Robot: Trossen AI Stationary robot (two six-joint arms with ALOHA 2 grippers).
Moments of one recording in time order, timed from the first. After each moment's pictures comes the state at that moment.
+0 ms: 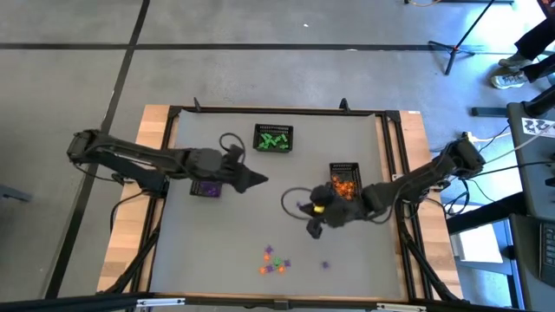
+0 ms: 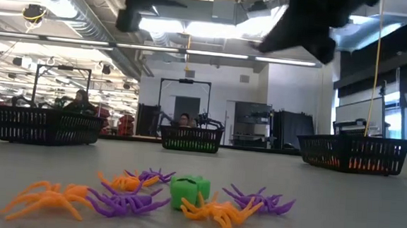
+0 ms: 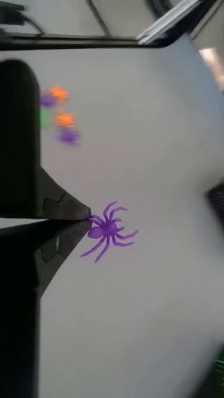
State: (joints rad) left arm -0.11 1.19 0.83 0.03 -0.15 -1.11; right arm 0.42 1.48 0.97 -0.23 0.42 0.78
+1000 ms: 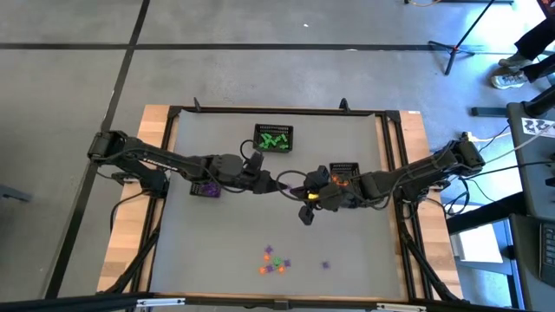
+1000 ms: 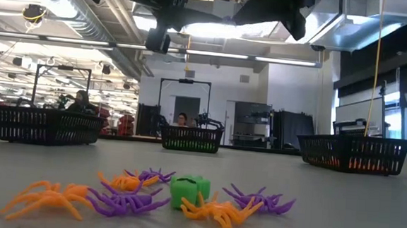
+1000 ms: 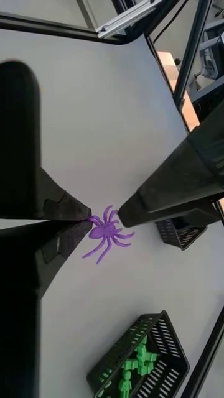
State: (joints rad) left arm -0.07 1.44 0.83 0.37 -0.04 -1.30; right arm 0.31 1.47 1.08 -0.21 0.46 0.57
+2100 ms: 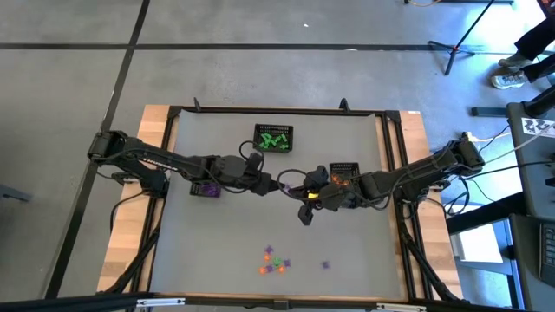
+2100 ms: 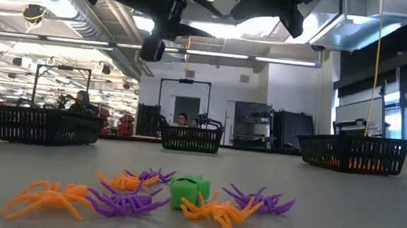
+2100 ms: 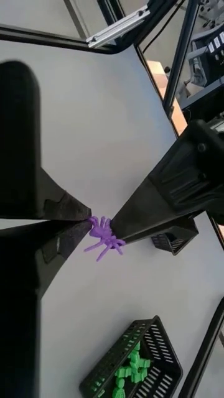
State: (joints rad) left arm -0.07 1.44 0.83 0.29 -0.09 -1.22; right arm 0.31 1.48 1.08 -0.16 0.46 0.57
